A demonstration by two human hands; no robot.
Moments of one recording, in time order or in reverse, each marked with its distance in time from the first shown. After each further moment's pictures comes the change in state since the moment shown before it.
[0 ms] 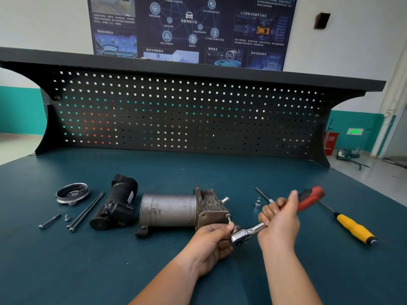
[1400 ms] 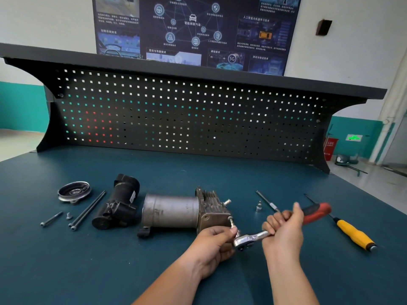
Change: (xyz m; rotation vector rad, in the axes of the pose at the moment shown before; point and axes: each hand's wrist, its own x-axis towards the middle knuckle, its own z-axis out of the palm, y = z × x) left_hand -0.003 0.000 0.004 -0.006 0.030 0.021; right_hand -0.002 -0.002 -0.009 0.028 0.033 0.054
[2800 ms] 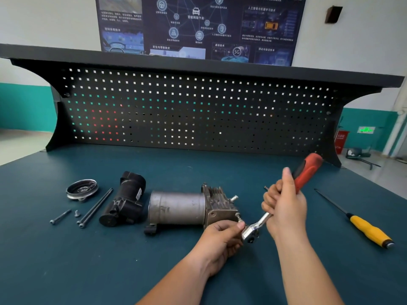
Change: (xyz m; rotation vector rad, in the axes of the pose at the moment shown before) left_hand -0.001 0.001 -0.001 -0.038 -0.009 0.083; right_hand -0.008 -0.005 0.034 -0.262 -0.255 -0.108
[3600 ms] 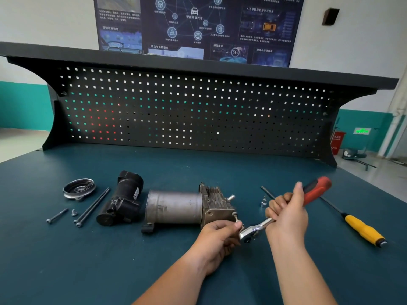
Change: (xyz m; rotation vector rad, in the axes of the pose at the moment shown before) left_hand 0.002 -0.001 -0.001 0.052 0.013 -0.012; right_hand 0.005 0.009 -0.018 0.184 0.210 0.042
